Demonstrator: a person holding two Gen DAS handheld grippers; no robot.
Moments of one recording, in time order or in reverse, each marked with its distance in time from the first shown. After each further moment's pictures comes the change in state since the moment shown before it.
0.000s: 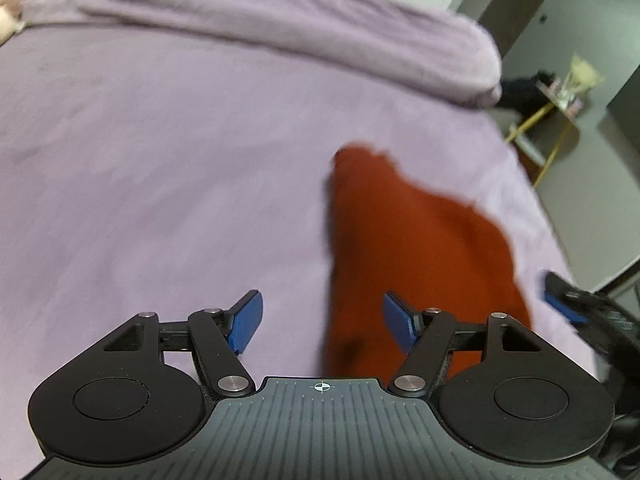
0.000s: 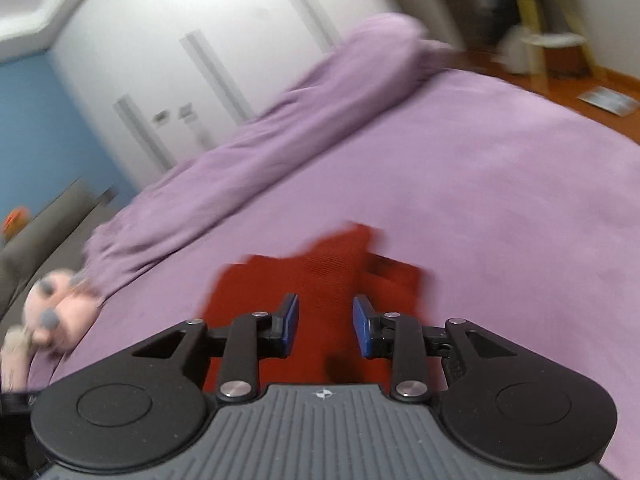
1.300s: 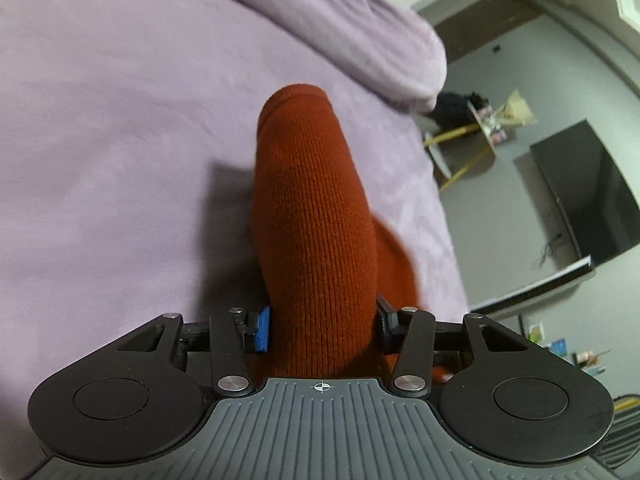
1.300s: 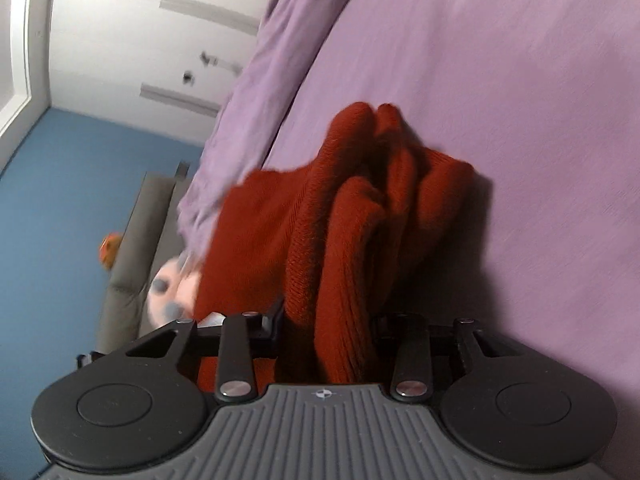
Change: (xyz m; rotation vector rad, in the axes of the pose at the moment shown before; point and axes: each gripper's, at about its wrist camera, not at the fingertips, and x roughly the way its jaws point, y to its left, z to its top) left arm 0.034 0.037 0.010 -0.216 0.116 -0.368; right arm 0.086 -0.039 -0.042 0.460 0.396 0.374
